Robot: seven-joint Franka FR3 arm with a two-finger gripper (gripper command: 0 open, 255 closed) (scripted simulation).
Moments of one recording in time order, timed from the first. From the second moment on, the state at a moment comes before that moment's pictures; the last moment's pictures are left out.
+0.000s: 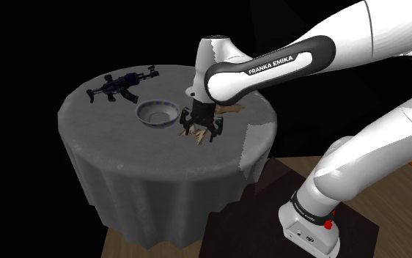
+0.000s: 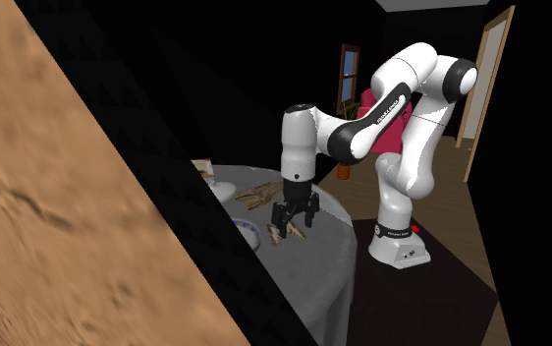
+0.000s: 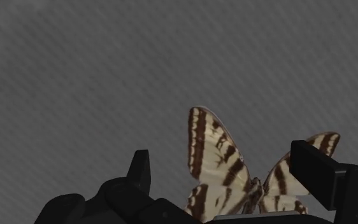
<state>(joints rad) 0.00 -0.31 0.40 -2.44 0.19 2.17 1.32</state>
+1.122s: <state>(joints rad) 0.00 -0.33 0.40 -2.41 0.19 2.12 1.32</state>
